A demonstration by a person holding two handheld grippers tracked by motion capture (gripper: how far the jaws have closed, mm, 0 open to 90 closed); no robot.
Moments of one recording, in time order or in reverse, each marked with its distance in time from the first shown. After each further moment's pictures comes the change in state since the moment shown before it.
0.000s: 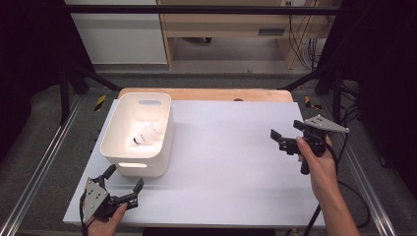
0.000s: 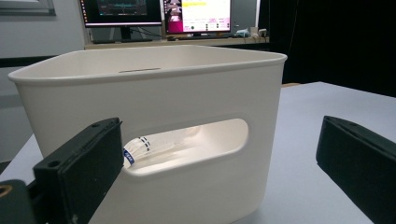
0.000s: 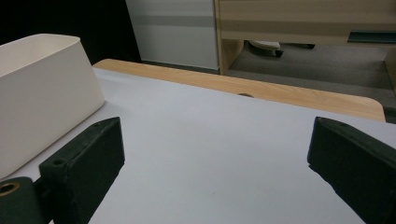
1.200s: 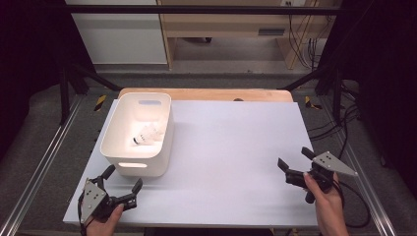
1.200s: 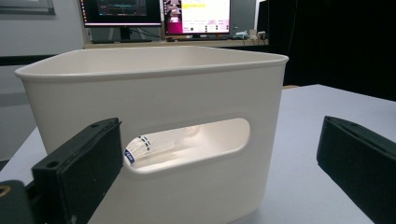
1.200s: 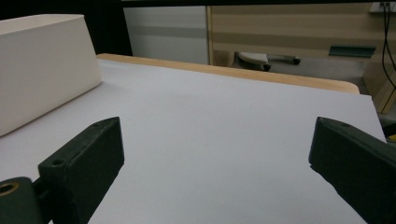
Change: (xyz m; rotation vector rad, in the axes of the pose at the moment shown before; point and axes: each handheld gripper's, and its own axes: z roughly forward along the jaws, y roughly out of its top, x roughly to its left) left arm 0.003 -0.001 -0.002 -0.004 -0.007 -0.015; right arm 0.006 -0.081 -0.041 -0.097 -0.039 -0.045
